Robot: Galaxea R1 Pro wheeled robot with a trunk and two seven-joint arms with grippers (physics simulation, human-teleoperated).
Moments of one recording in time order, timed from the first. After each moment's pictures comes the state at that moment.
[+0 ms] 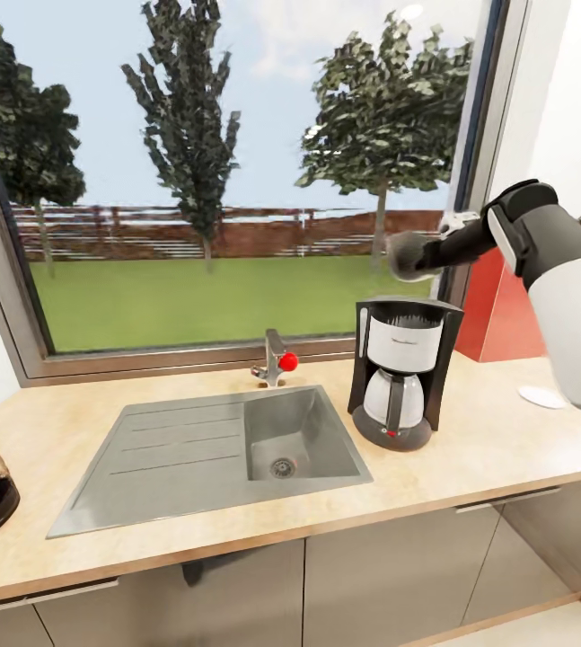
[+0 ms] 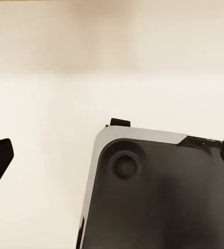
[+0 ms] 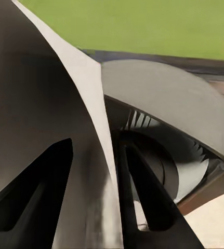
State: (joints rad) left arm 0.04 0.03 0.09 -0.17 0.10 -0.24 0.00; right arm -1.70 -0.21 0.18 -0.48 0.24 1.01 0.63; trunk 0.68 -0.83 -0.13
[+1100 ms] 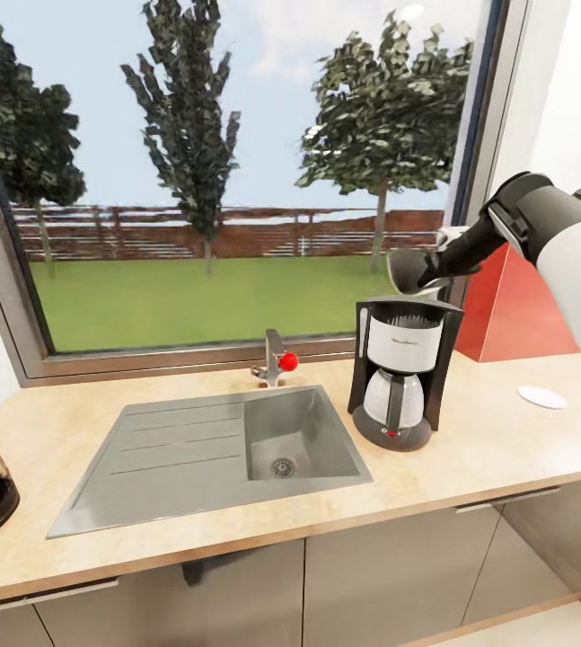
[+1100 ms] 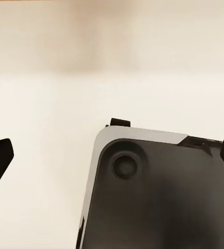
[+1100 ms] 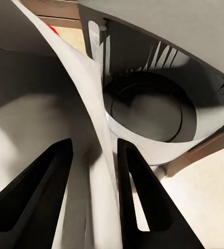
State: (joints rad) left arm 0.04 0.03 0.09 -0.17 0.10 -0.24 0.00; right arm -1.88 -0.19 0.18 -0.12 0.53 1.00 0.90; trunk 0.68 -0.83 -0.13
